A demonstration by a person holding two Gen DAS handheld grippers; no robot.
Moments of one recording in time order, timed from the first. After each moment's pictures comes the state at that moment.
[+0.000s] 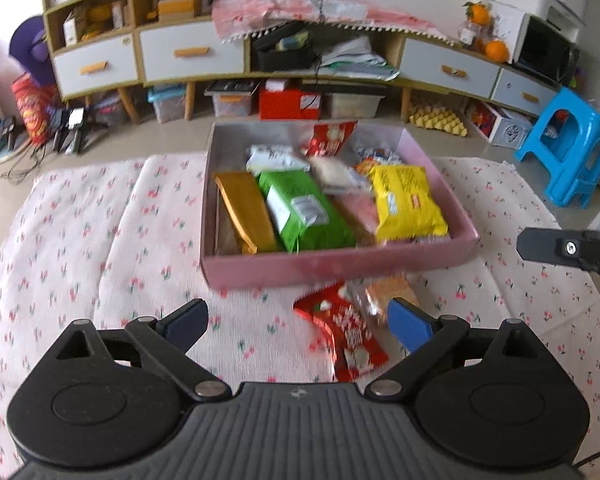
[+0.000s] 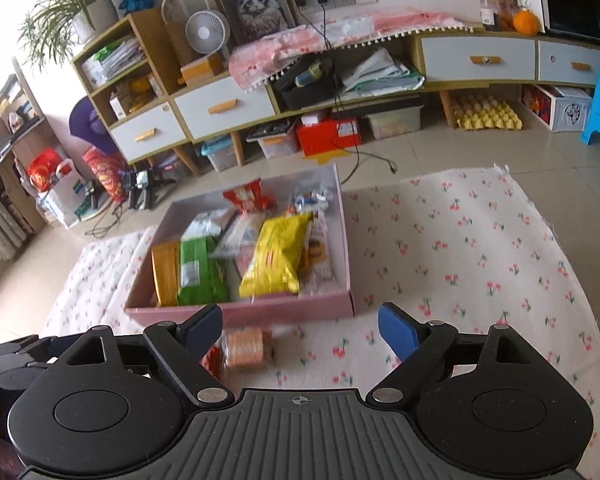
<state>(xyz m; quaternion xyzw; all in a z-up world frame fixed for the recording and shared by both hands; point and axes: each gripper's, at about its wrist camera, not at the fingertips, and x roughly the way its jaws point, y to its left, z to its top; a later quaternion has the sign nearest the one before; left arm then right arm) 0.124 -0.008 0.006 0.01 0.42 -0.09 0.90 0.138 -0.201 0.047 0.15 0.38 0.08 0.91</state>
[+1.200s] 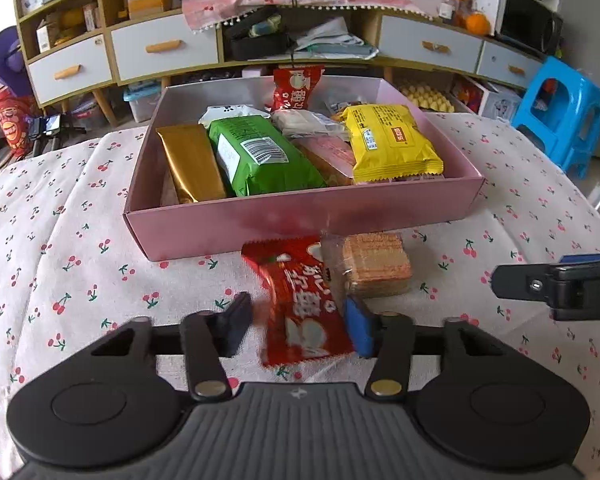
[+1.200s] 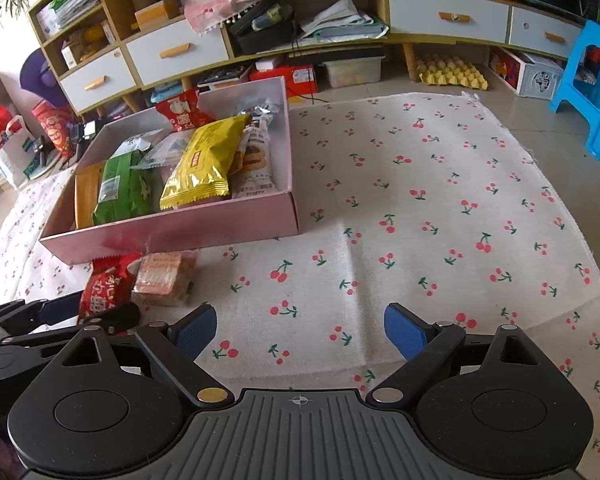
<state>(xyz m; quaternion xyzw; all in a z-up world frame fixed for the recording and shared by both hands) 0.113 -0.028 -0.043 0.05 0.41 -0.12 0.90 0.139 -0.194 -0.020 0.11 0.45 0.02 0.89</state>
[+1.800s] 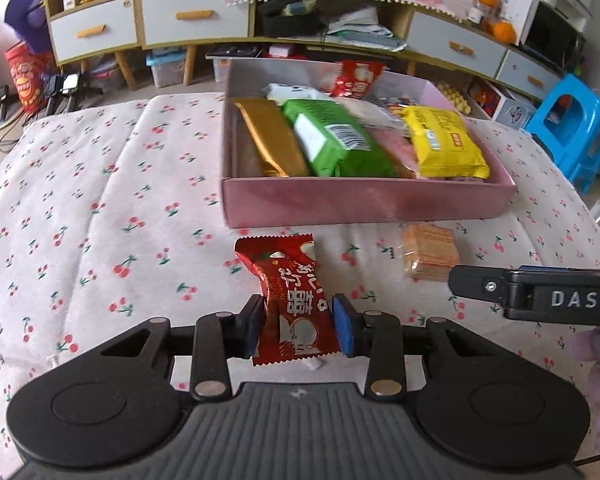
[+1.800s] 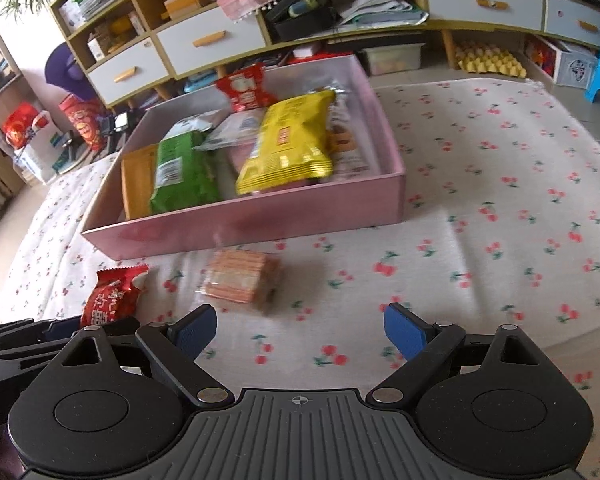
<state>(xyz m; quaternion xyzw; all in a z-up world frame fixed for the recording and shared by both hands) 0.118 0.025 -0.034 0.00 0.45 -0.11 0.89 0.156 -0.141 -0.028 0.14 0.45 0.06 0.88</state>
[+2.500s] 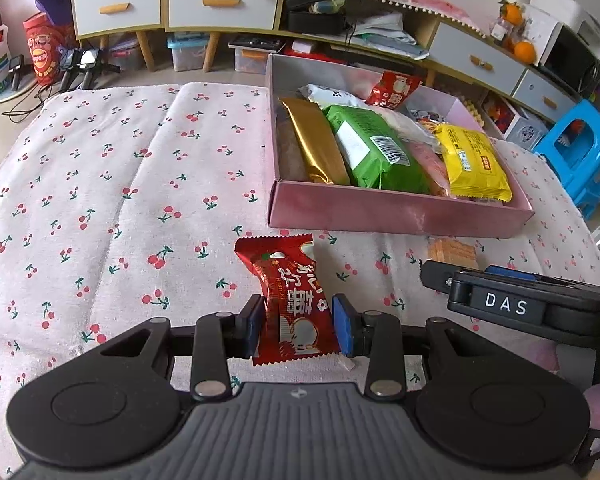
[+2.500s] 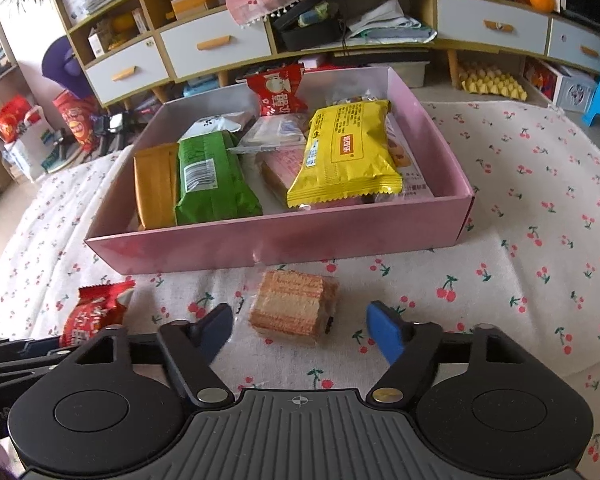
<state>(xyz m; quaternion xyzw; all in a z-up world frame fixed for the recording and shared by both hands) 0.121 0.052 -0.029 -0.04 0.46 -0.09 0.88 0.171 -0.096 -0.031 0.10 0.43 0.04 0.89</state>
